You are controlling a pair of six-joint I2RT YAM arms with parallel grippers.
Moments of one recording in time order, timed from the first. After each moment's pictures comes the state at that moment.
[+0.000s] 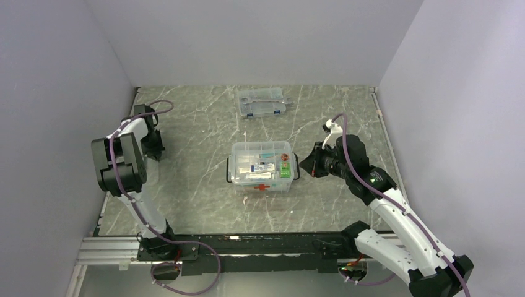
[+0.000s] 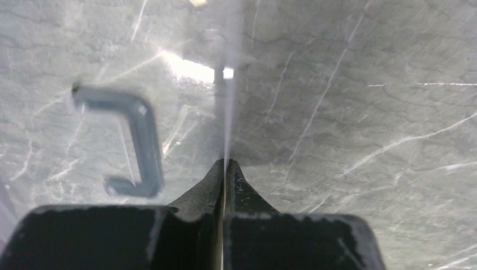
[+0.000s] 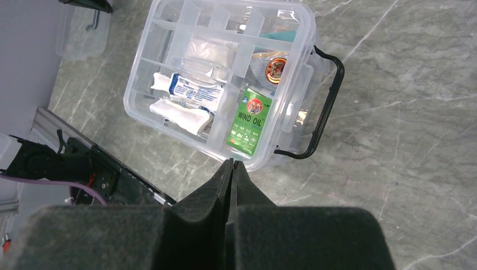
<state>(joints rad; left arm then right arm) 0.24 1.89 1.28 -0.67 -0.11 -0.07 0.49 0.82 0.82 -0.53 -0.22 0.44</state>
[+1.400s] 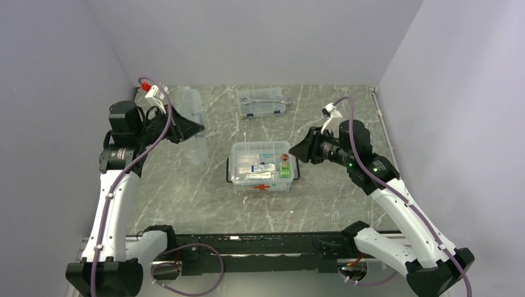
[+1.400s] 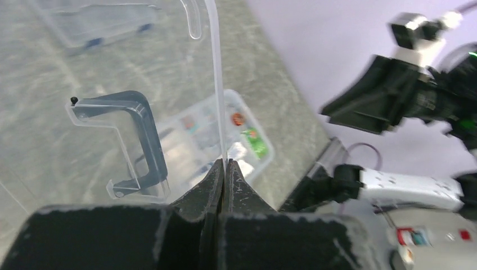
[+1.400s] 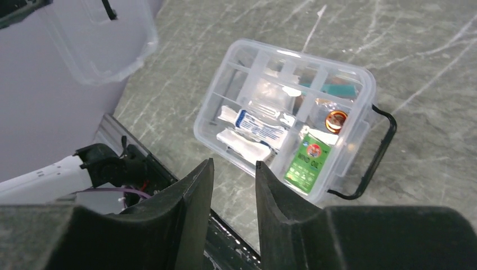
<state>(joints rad) 0.03 1.00 1.13 -0.46 0.82 -0.37 0.49 0.91 0.99 -0.50 -0.32 0.49</state>
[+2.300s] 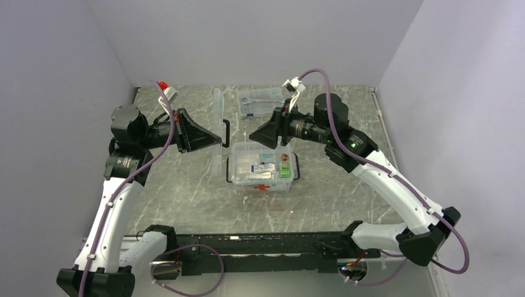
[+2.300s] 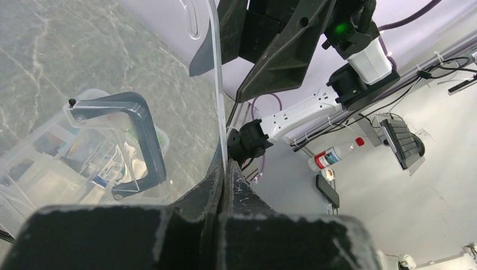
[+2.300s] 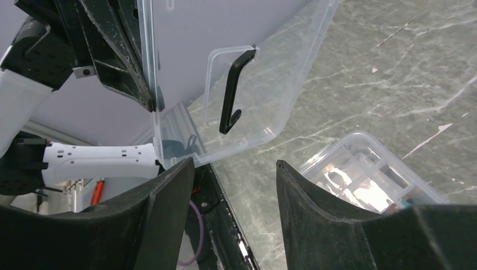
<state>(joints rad) -0.12 0.93 1.07 -0.12 1.18 -0.68 0.70 1.19 1.33 -0.30 -0.49 0.44</state>
